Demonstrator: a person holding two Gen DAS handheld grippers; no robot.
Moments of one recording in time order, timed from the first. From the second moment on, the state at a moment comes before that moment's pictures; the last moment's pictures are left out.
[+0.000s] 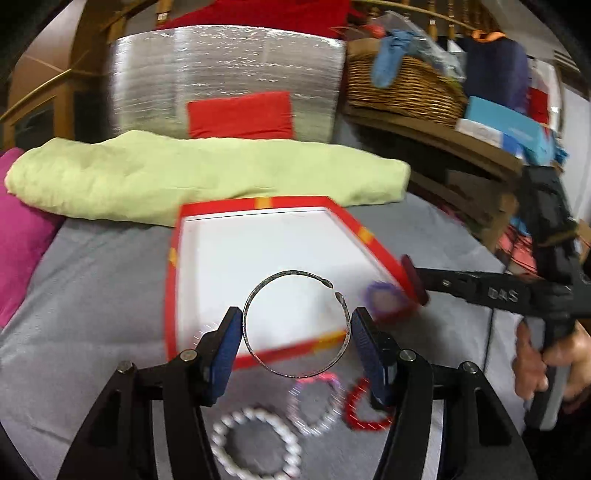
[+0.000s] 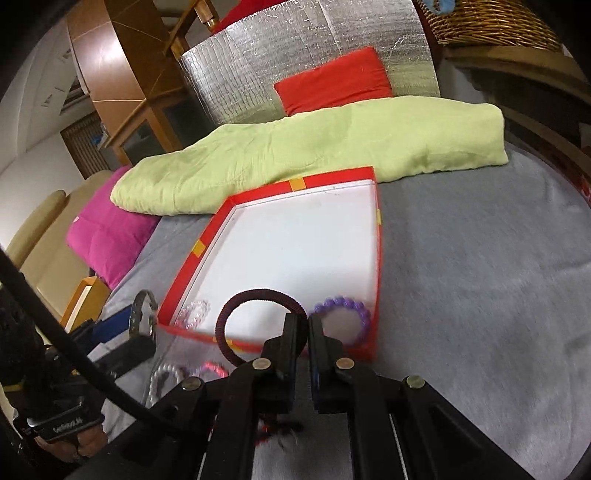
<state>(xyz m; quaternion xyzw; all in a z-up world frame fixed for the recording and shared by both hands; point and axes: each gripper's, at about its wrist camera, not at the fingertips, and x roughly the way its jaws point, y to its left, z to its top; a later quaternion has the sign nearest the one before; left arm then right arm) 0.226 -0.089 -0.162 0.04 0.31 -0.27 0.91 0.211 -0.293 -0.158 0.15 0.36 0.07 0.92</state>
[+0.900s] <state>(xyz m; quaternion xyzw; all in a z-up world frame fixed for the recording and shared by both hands) 0.296 -0.130 -0.188 0.07 0.38 -0.25 0.89 0.296 -0.322 -0.181 0.22 0.36 0.01 0.90</state>
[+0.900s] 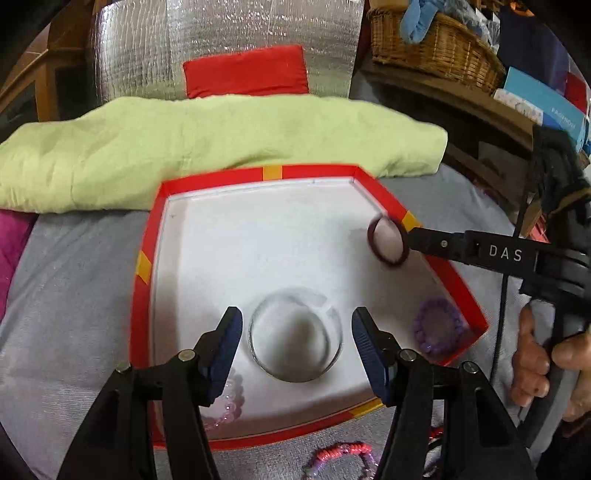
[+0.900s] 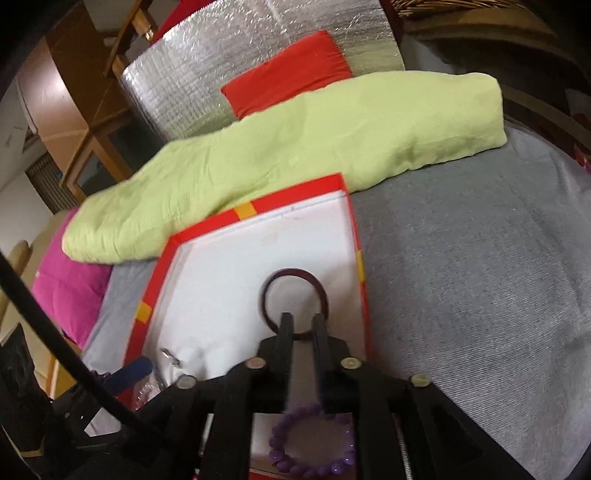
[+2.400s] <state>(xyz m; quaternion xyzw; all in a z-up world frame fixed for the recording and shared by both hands) 0.260 -0.025 -0.161 0.06 0.39 -0.15 0.90 0.186 -0.306 -0.116 0.22 0.36 -0.08 0.90</state>
